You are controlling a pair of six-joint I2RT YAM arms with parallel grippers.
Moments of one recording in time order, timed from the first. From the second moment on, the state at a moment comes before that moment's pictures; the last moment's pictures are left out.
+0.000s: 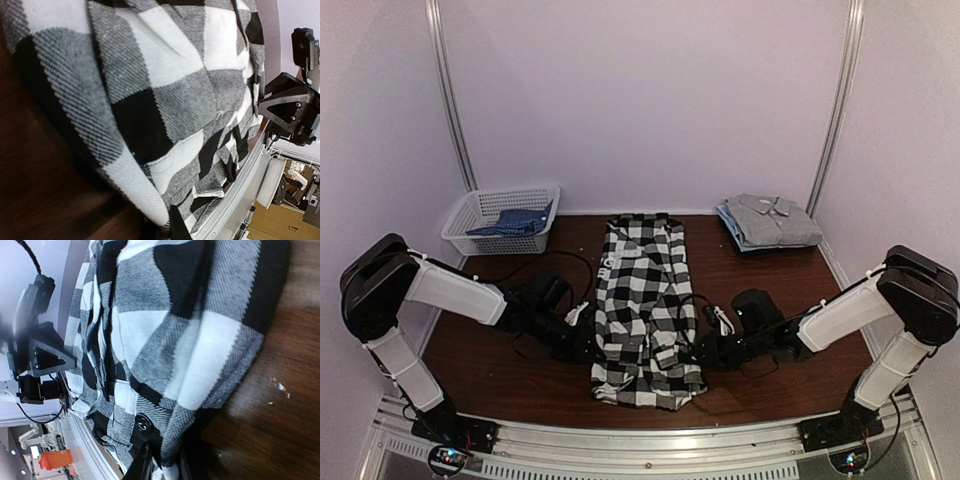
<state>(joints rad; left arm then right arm) -0.74 1.66 0.71 -0.04 0.62 -0.72 0.82 1.61 0.49 0.40 -0.43 0.93</state>
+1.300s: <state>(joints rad) -0.44 1.86 0.71 0.78 0.92 -1.47 0.58 1.82 0.86 0.60 -0.55 1.27</state>
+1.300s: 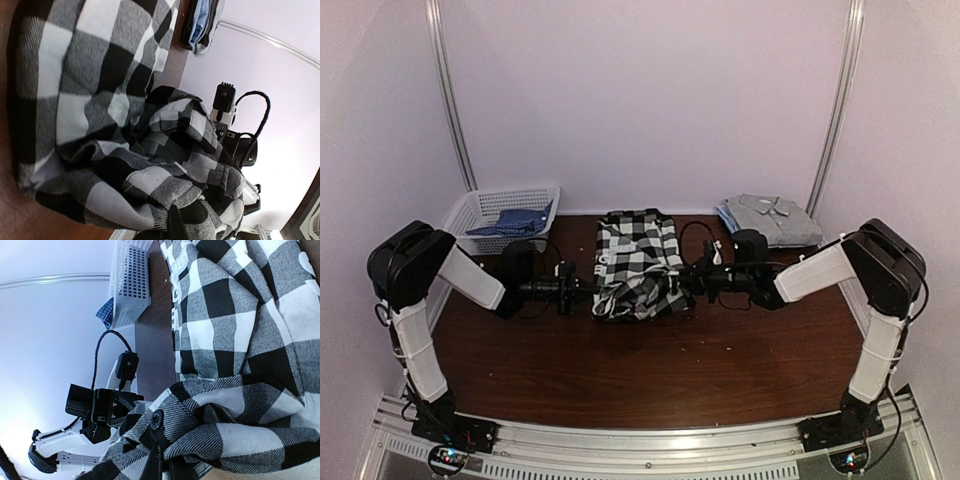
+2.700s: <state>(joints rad) -0.30 1.98 1.11 0.32 0.75 -1.02 0.52 1.89 1.24 0.19 -0.39 0.80</state>
